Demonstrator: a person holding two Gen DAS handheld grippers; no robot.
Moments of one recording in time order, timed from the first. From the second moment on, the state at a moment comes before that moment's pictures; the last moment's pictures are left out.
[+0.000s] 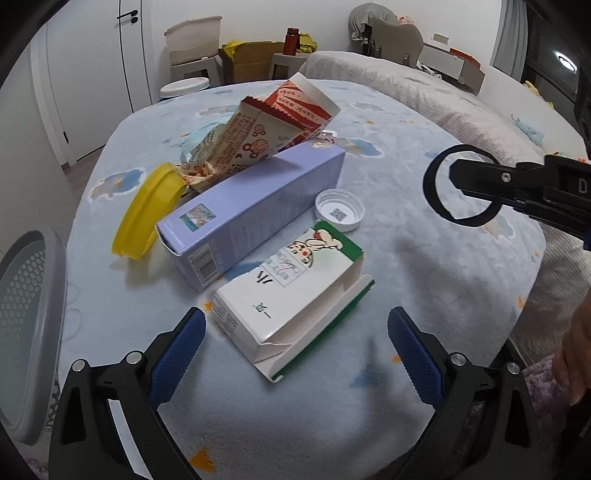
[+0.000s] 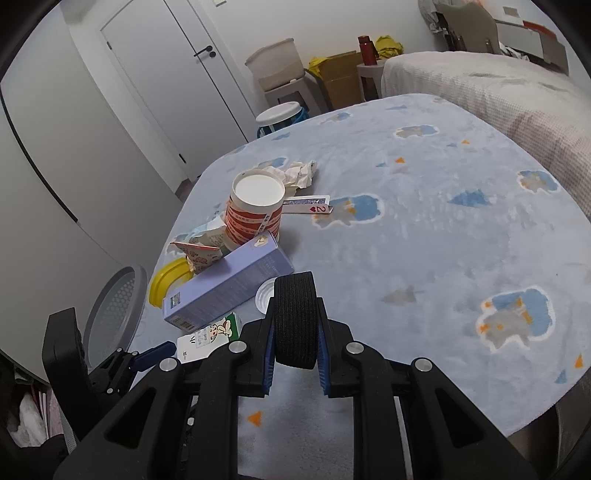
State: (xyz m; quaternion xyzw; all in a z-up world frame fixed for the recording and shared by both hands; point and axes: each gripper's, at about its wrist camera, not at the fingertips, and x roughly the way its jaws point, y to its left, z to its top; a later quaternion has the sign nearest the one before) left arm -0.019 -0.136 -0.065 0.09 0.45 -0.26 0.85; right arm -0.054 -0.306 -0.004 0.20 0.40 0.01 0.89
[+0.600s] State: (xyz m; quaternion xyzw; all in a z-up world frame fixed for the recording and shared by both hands) left arm -0.020 -0.143 -0.057 0.10 0.45 -0.27 0.85; right arm -0.059 -0.319 0.000 0.21 0.39 0.01 0.90
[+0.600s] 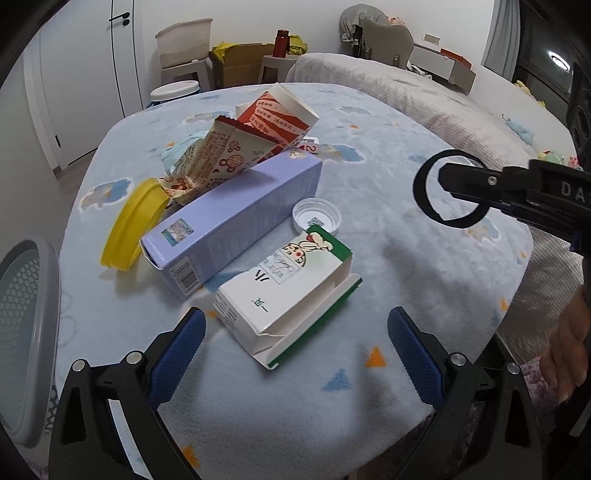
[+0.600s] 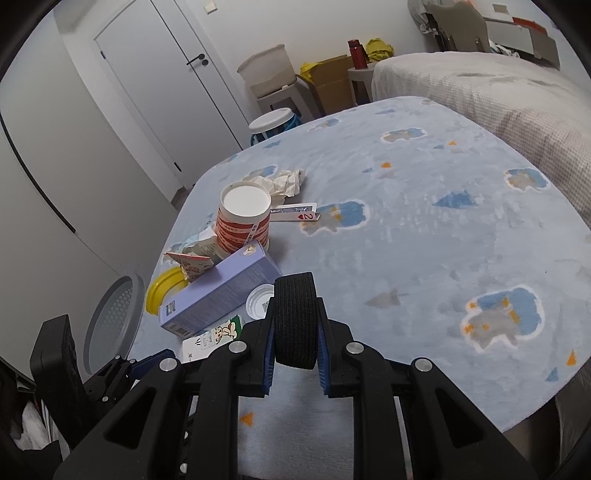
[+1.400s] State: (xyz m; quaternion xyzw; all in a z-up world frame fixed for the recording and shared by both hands) left arm 0.008 -0.179 -0.078 0.19 0.45 -0.28 0.83; right arm -0.061 -0.319 0.002 0.21 0.39 0.01 0.90
